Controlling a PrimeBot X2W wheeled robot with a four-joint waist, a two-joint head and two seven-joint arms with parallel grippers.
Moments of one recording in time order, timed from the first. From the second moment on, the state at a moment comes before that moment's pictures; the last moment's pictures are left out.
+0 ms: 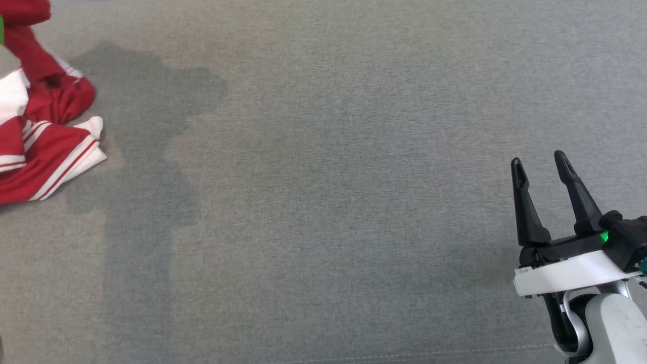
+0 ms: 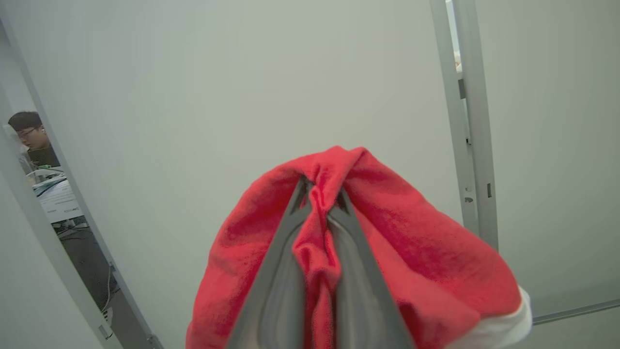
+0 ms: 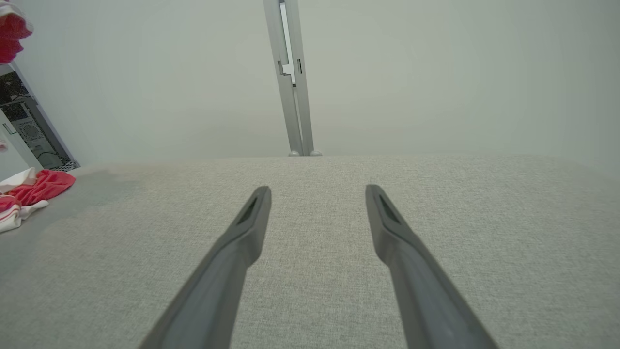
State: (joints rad) left arm -1.02 0.45 -0.13 0.45 -0.29 -0.10 -0.10; right arm -0.10 -0.17 0.01 -0.05 0.23 0.13 -0.22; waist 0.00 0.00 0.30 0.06
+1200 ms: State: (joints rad) left arm -0.73 0.07 -0.55 0.60 -0.34 -0.10 -0.14; right arm -0.17 -0.08 0.10 0.04 0.26 0.13 -0.26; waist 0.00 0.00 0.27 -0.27
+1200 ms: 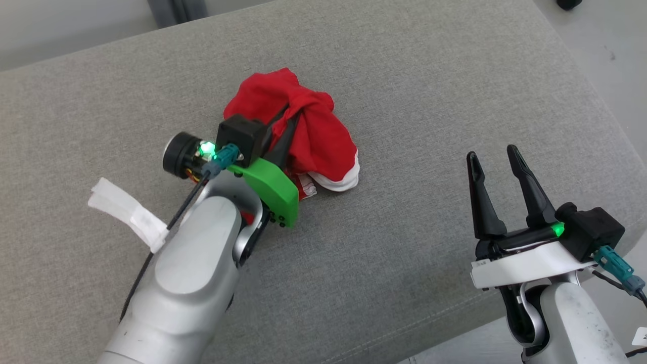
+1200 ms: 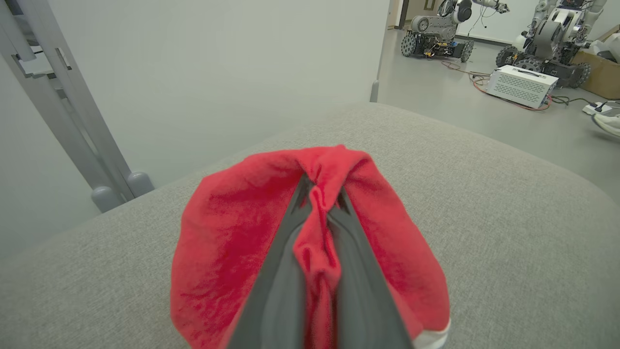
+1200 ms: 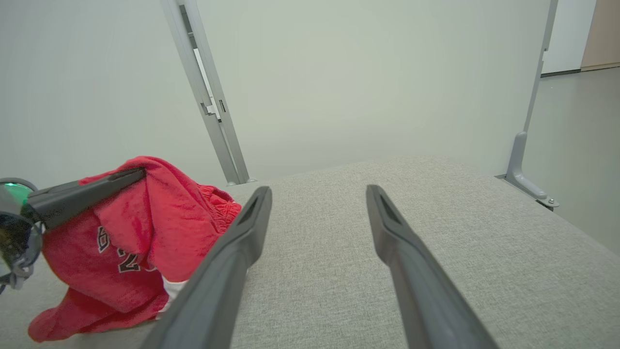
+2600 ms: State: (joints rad) left arm -0.20 0.21 -0.24 0.14 -0.31 0.05 -0.26; right arm -0.04 -0.10 0.05 0.05 0.21 0.13 -0.26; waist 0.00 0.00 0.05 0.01
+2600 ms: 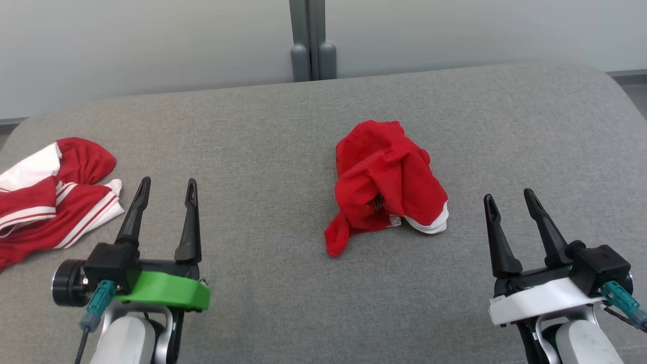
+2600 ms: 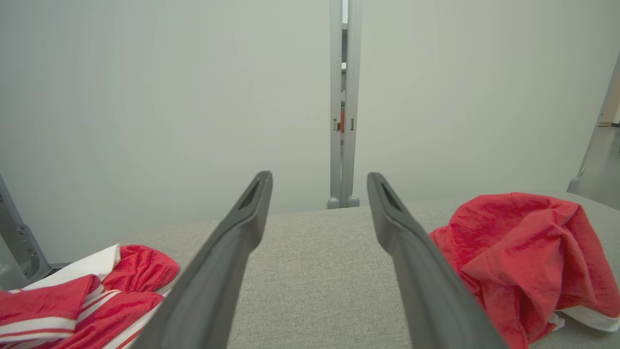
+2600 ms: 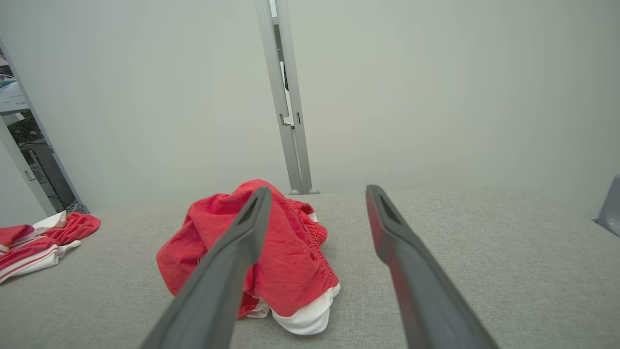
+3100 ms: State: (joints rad) left arm -0.04 0.23 -0.13 0.08 -0.30 0.02 -0.26; right arm 0.00 -0.09 0.04 0.04 0.20 0.13 -0.25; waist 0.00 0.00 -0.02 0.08
